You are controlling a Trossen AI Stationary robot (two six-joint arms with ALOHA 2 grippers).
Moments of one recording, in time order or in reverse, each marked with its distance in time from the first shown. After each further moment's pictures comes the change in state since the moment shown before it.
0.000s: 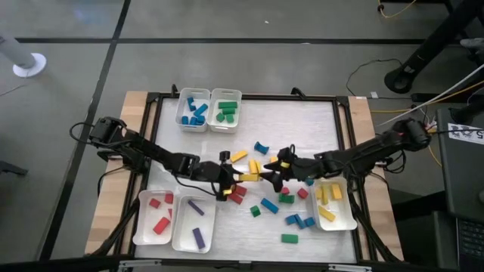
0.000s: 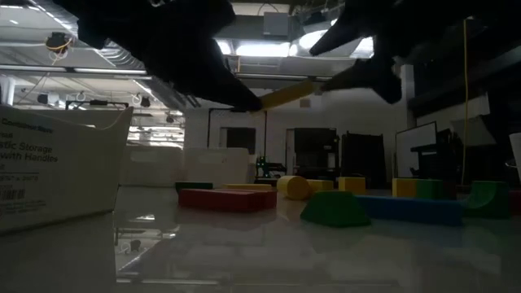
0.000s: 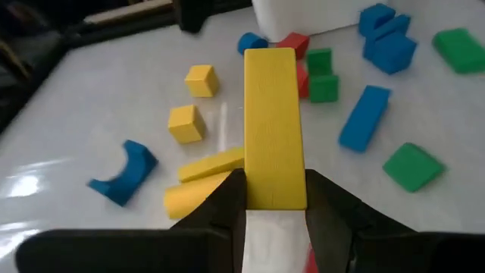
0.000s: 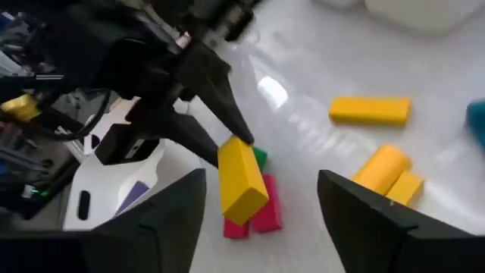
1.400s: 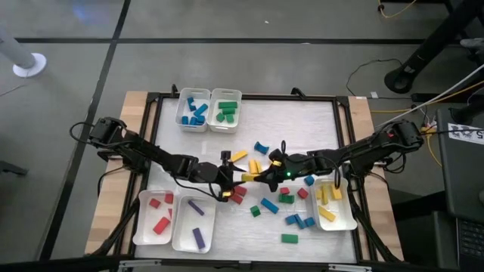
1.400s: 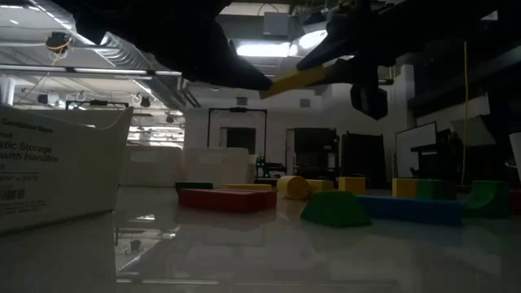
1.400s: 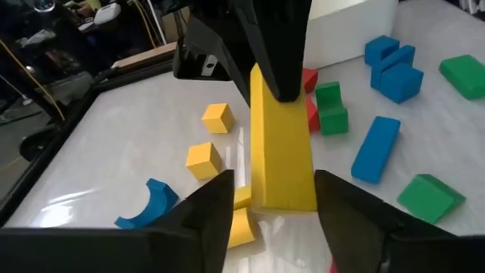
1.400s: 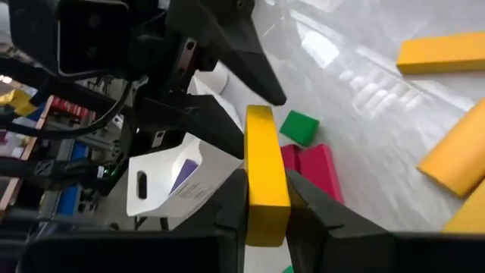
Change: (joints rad) left arm -0.016 0.000 0.000 0.103 -0.064 0.088; right arm -0.060 0.101 0.001 0.155 -0.272 0.116
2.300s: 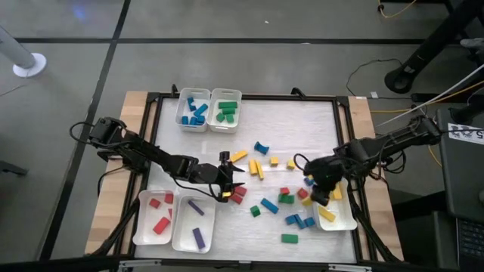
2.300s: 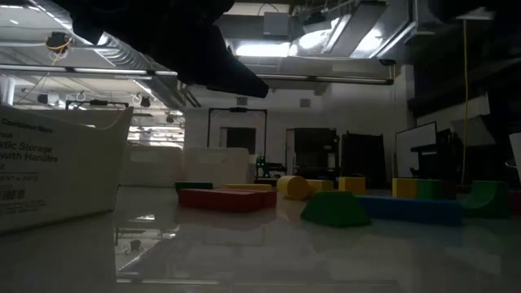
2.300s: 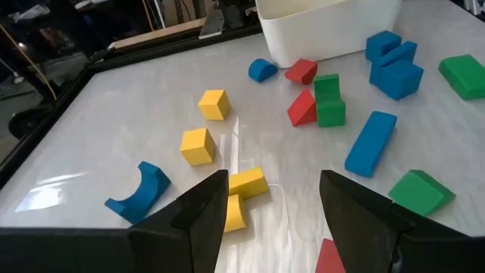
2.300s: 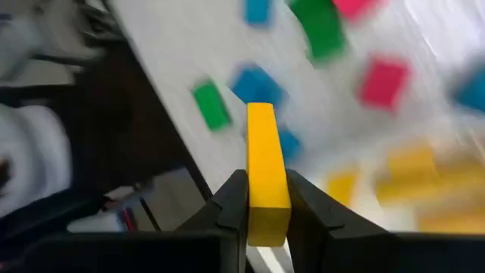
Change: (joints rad) left arm -0.011 0.000 0.001 -0.034 -0.008 -0.076; right arm 0.144 -0.327 0.258 -1.247 -0.423 0.022
